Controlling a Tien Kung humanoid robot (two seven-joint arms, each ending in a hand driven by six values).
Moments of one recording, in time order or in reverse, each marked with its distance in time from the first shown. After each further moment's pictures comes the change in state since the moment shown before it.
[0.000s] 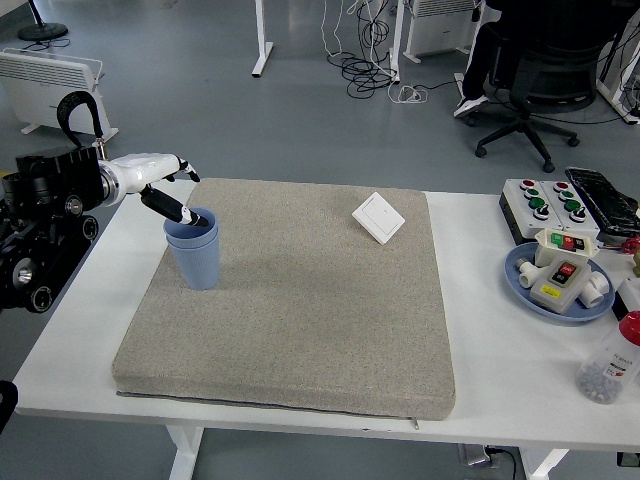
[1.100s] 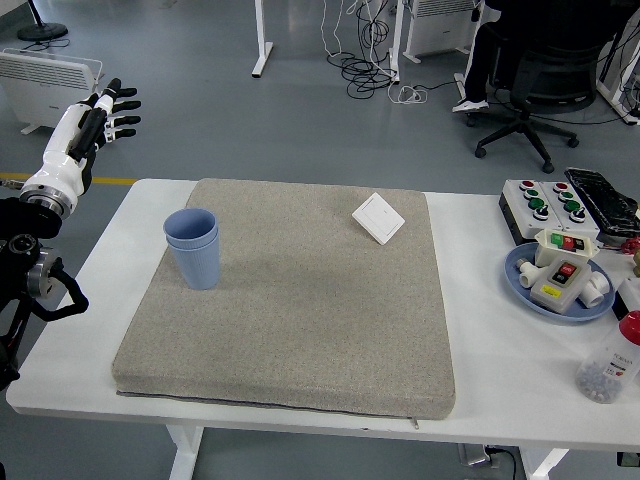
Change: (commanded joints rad) left arm 0.367 -0.019 -0.286 -0.361 -1.142 0.613 0.025; right arm -0.007 0.007 0.023 0.000 -0.015 -0.003 0.002
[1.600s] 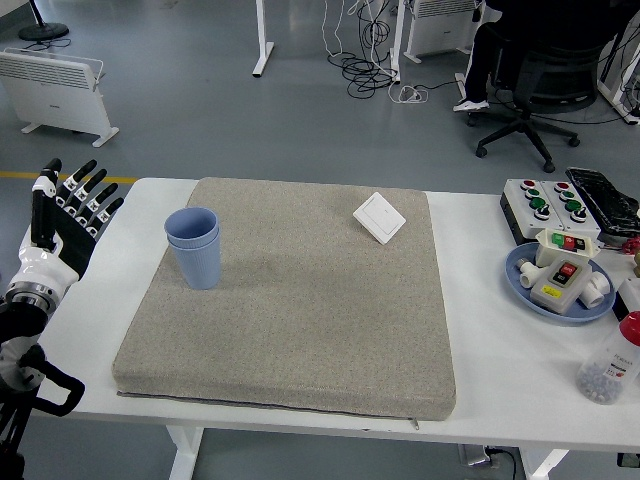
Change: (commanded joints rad) left arm 0.374 -0.130 -0.153 -0.227 -0.380 -0.026 -0.023; right arm 0.008 0.000 0.021 0.000 -0.015 -0.001 0.006
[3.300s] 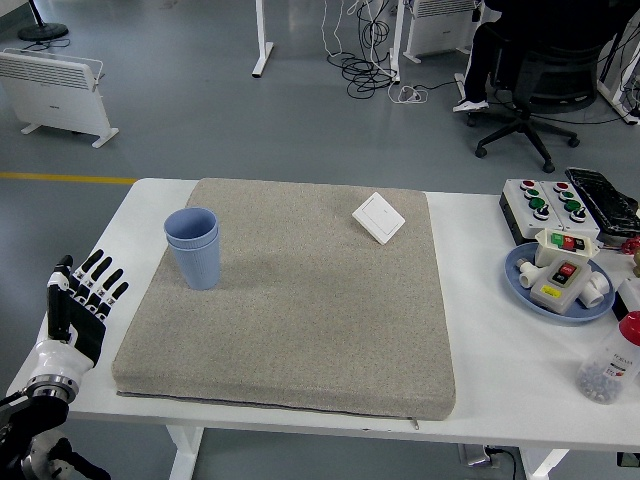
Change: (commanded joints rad) left arm 0.187 -0.163 -0.033 -0.009 0.127 -0.005 -0.098; right arm 0.014 -0.005 0.027 0.000 -0.010 0.002 0.011
